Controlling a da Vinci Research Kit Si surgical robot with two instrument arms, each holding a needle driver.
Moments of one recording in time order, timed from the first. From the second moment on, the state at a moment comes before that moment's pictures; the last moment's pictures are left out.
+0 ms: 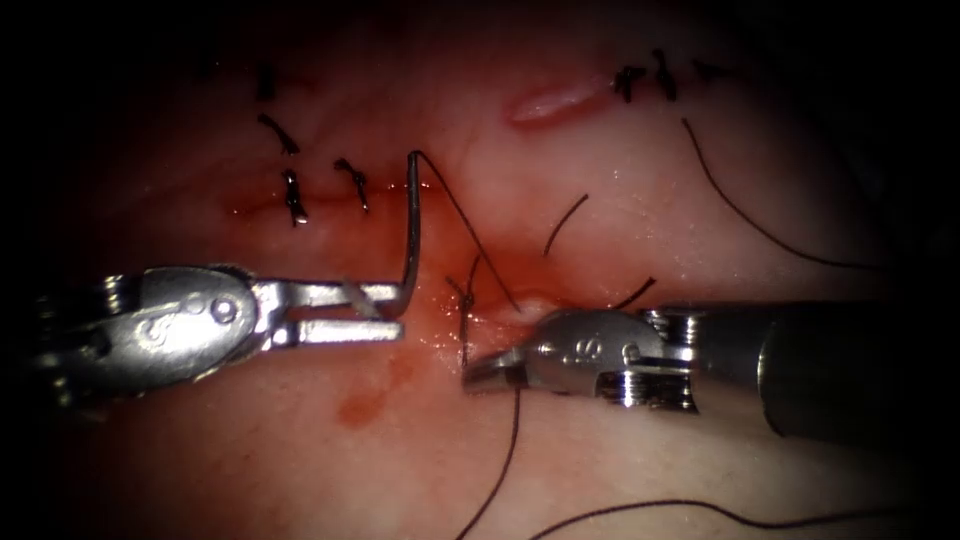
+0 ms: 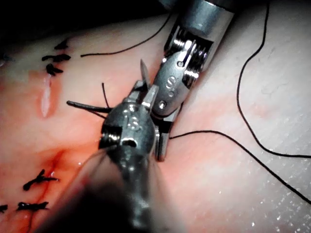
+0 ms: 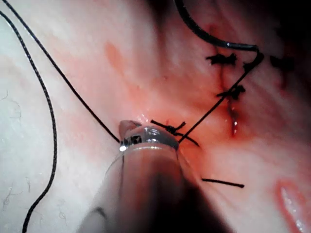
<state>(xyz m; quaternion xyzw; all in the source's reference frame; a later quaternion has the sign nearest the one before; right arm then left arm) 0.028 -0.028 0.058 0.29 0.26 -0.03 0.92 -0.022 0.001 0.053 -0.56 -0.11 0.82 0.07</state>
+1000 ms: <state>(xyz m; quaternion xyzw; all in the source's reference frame) 0.020 -0.034 0.040 0.43 0.30 -0.06 0.85 -0.022 0.000 0.054 -0.56 -0.11 0.82 0.05</state>
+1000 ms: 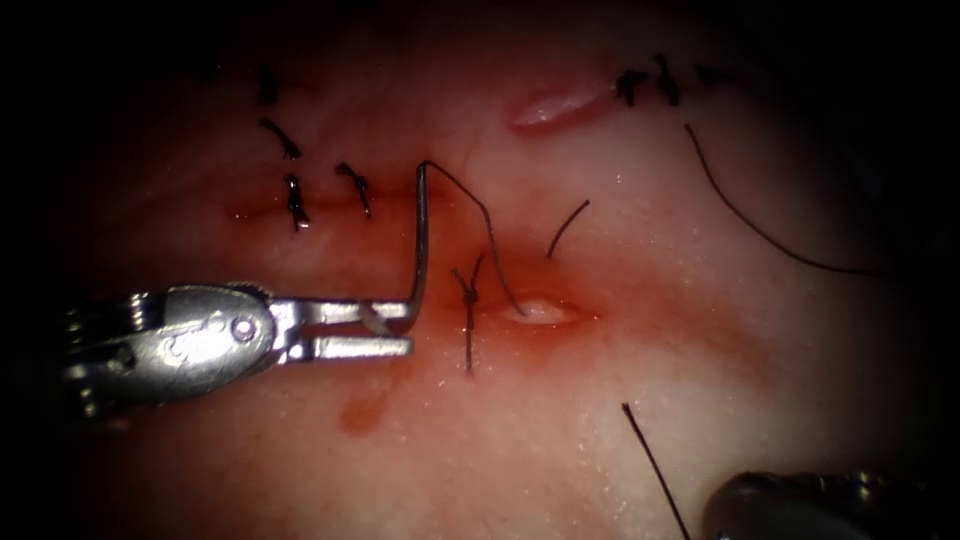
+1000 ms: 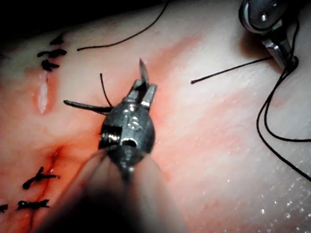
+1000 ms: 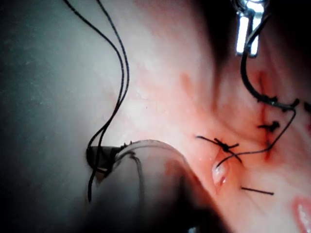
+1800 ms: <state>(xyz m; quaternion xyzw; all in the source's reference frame) 0.017 -0.020 0.045 0.04 0.53 0.34 0.78 -0.020 -0.003 0.057 -0.50 -0.10 0.86 0.03</state>
